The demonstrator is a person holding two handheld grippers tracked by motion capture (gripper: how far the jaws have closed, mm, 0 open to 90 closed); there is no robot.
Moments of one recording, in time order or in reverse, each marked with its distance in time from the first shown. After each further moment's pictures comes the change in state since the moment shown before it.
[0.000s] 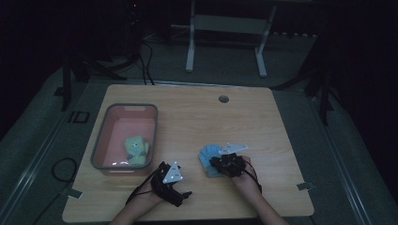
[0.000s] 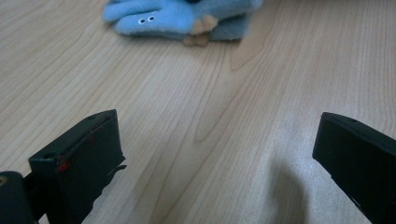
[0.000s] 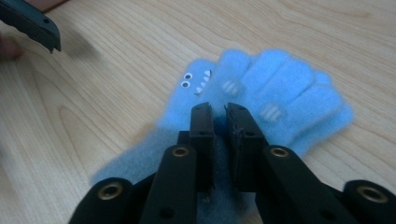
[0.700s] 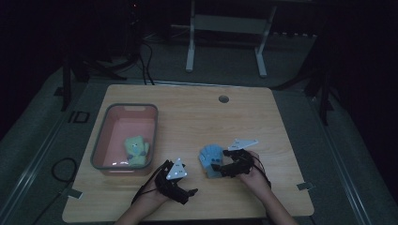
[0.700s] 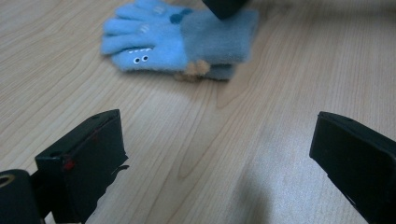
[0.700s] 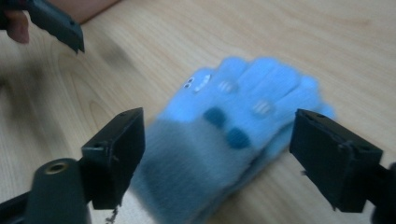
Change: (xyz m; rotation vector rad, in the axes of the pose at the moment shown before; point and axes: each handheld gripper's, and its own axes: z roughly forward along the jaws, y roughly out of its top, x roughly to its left) left arm -0.006 0.022 -0.002 -0.030 -0.016 -0.053; right arm -0.022 0.003 -0.021 -0.018 0.115 0.004
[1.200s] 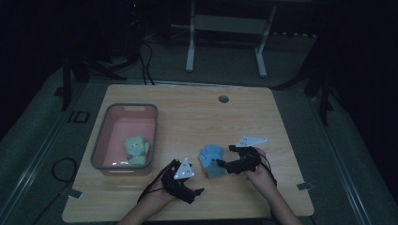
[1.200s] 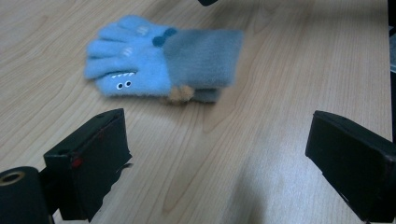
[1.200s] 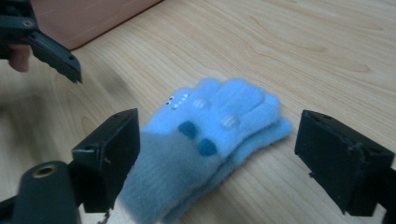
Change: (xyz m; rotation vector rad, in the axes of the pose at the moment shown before) left arm -0.008 0.016 0.009 -0.002 -0.016 0.025; right arm -0.013 0.001 -0.017 -0.075 -0.013 0.004
